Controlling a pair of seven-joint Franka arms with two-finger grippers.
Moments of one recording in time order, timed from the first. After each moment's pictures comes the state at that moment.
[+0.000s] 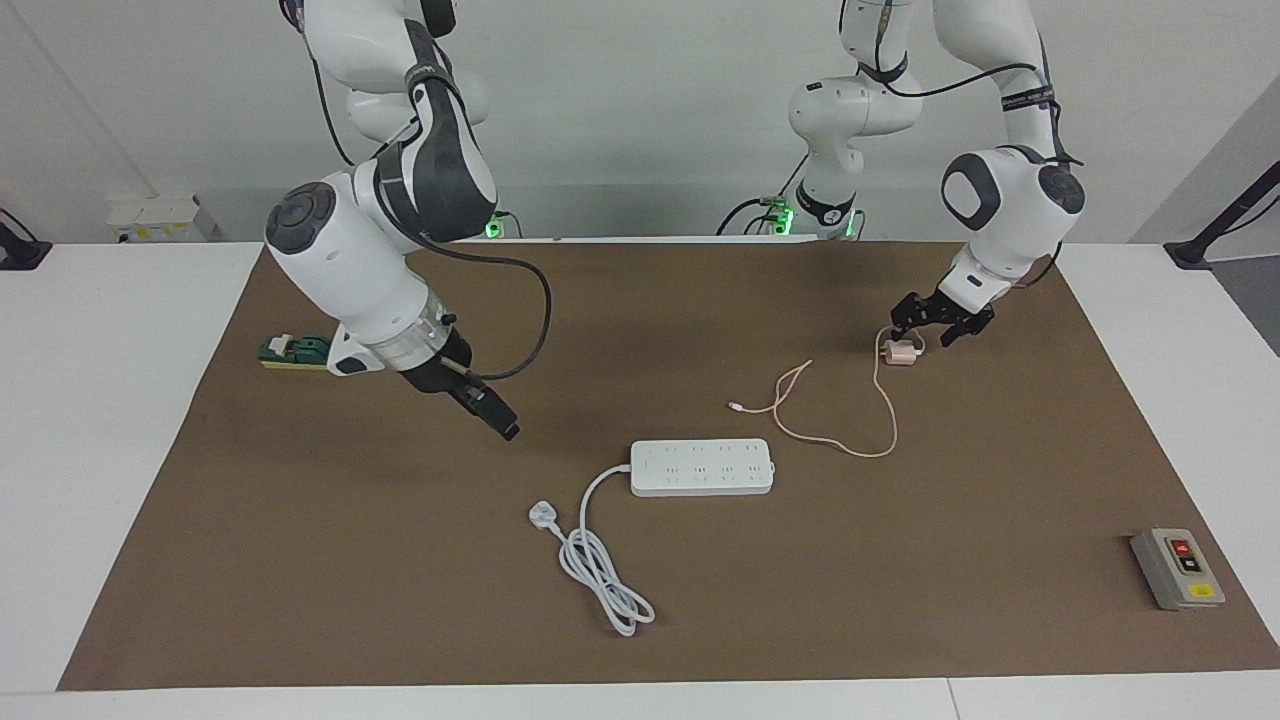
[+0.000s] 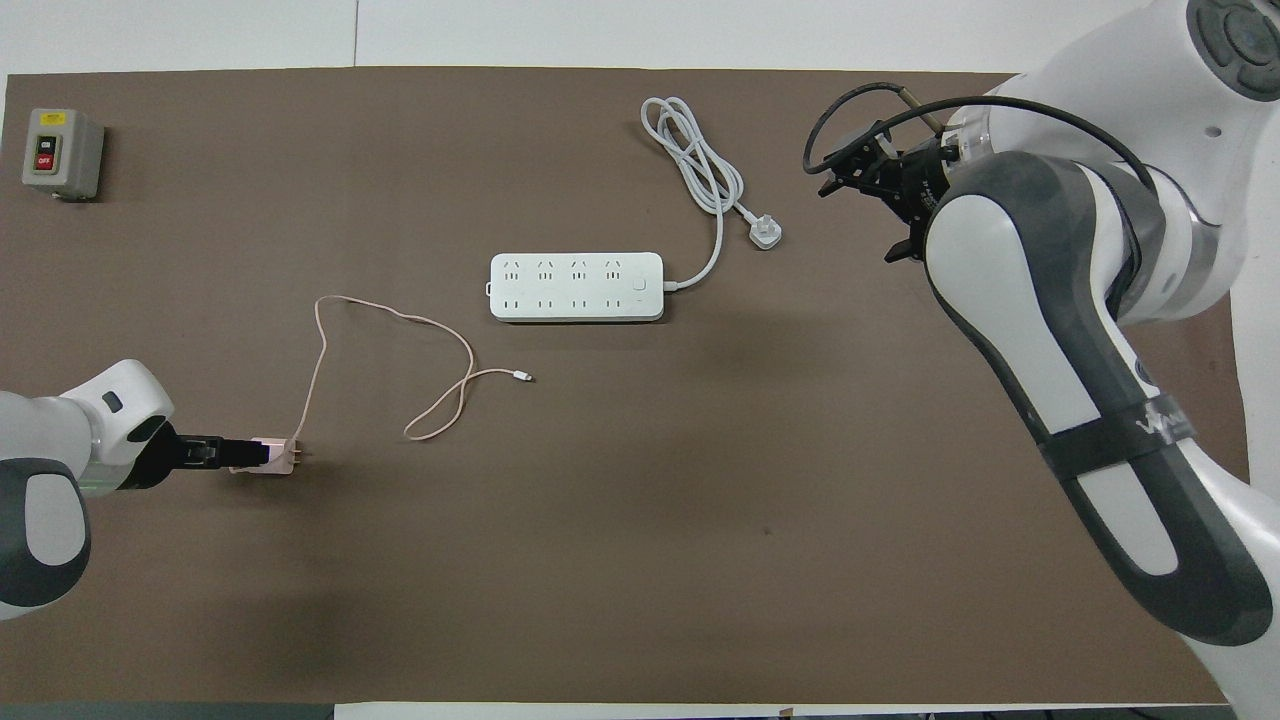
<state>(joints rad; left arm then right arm) 0.07 -0.15 0.06 -2.47 -0.18 2.25 0.35 0.24 0.32 -0.08 -1.53 0.30 1.92 0.73</state>
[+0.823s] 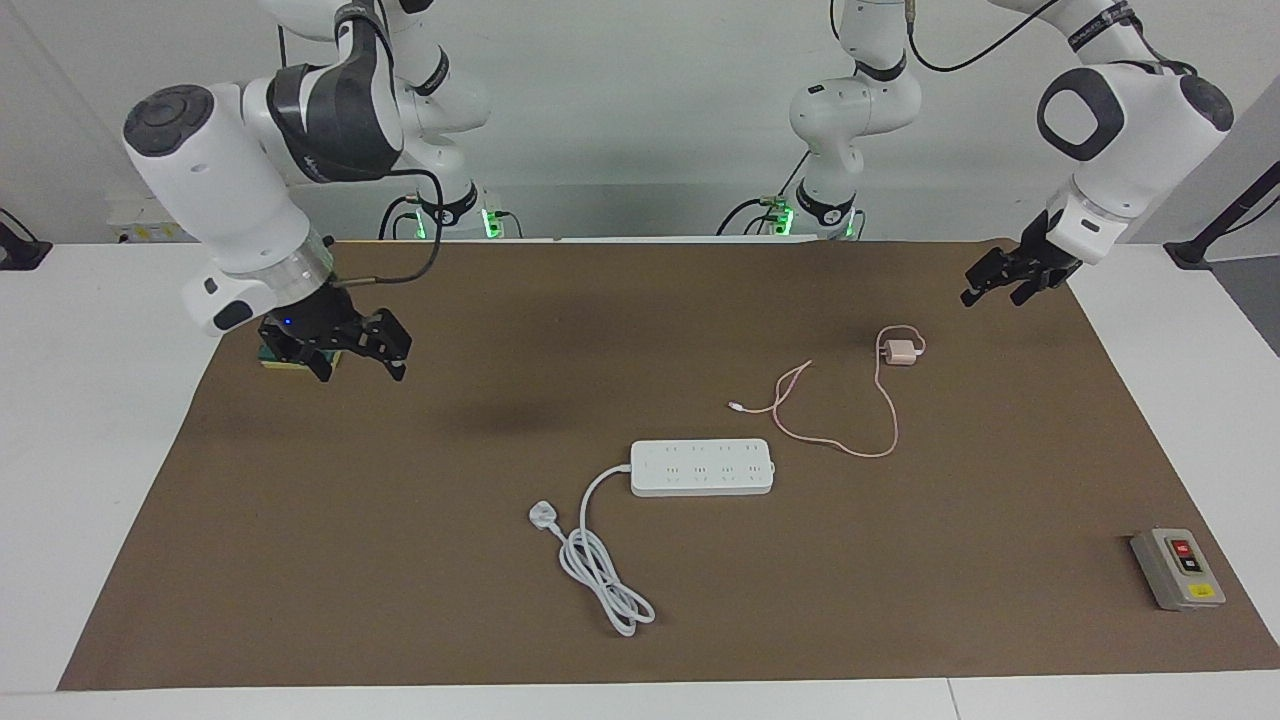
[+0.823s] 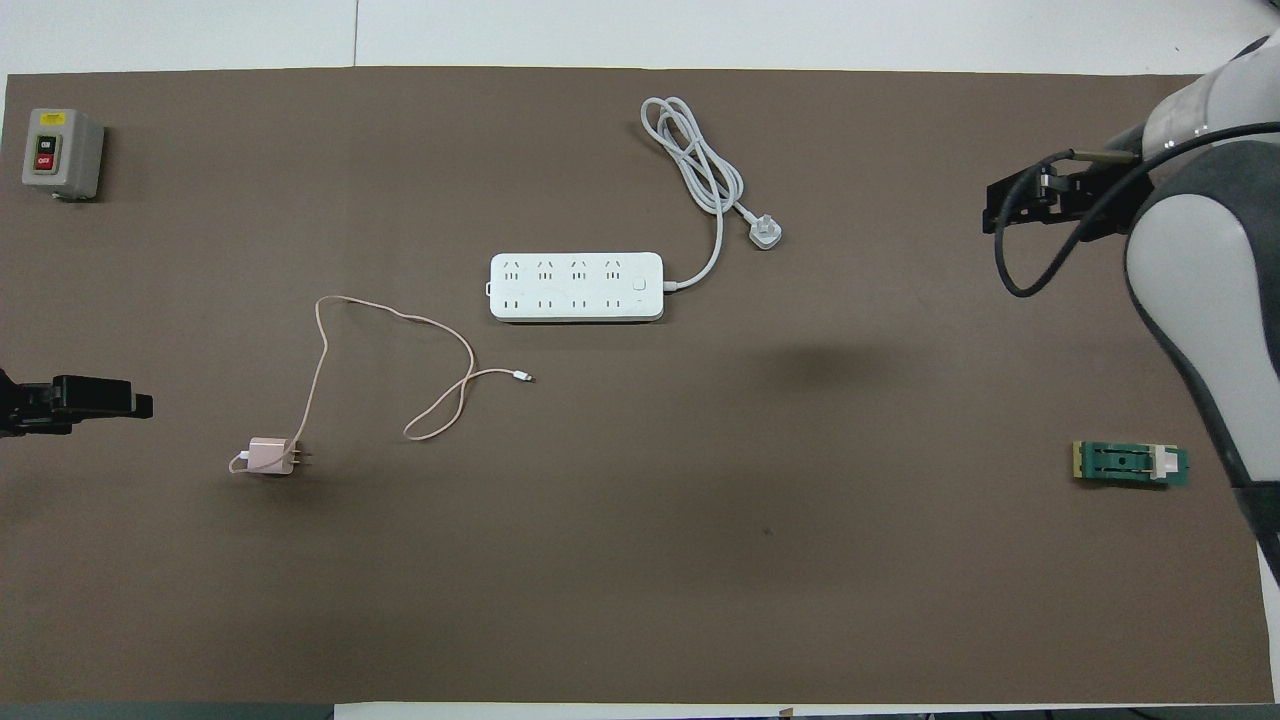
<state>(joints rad) 0.14 -0.18 0.05 -2.08 -0.15 1.83 0.13 0.10 0.17 -0.09 -1.53 0.09 1.73 0.04</state>
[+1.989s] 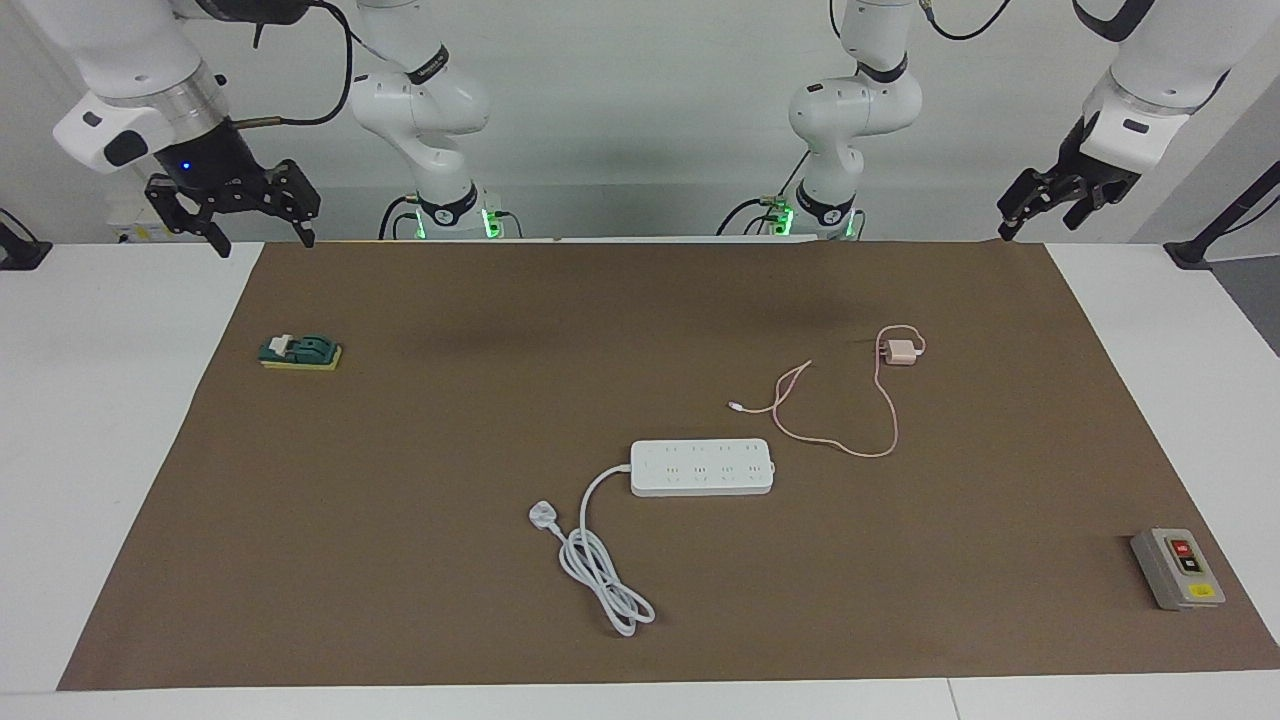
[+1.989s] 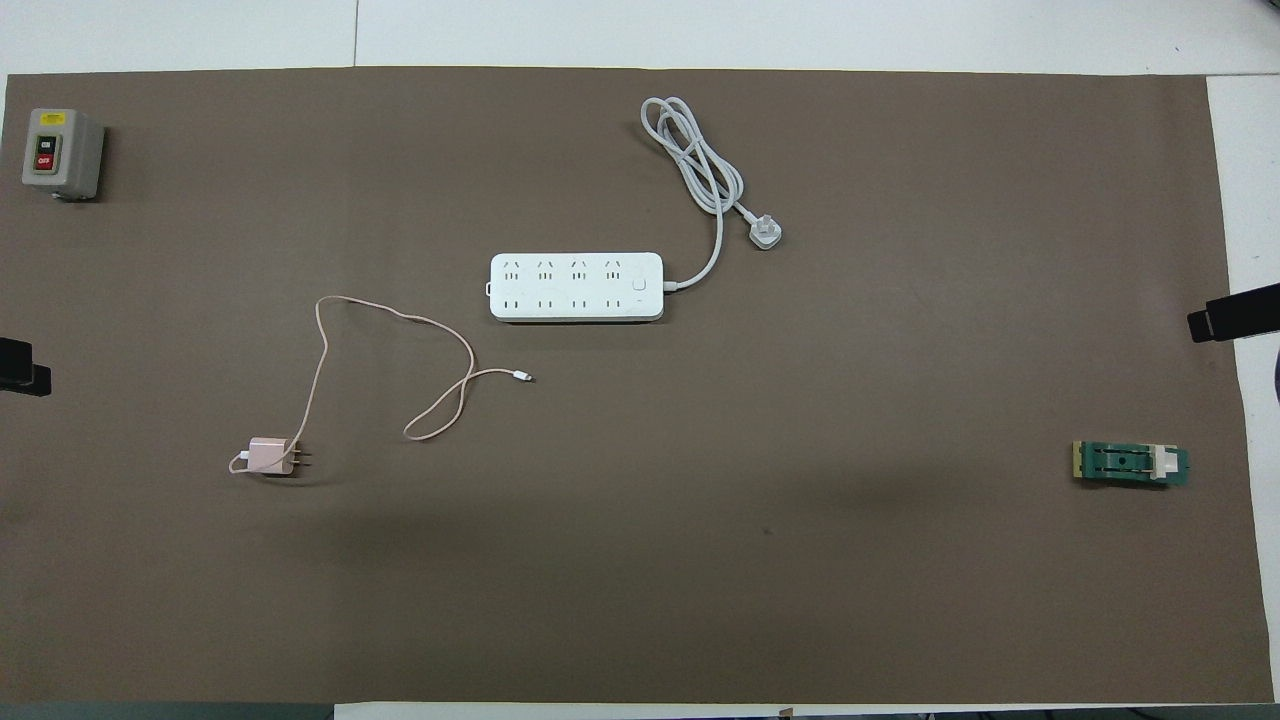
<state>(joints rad) 0.07 -0.13 -0.03 -1.66 0.02 1.47 -0.03 -0.07 -0.05 -0.01 -1.55 0.01 1.49 -0.21</state>
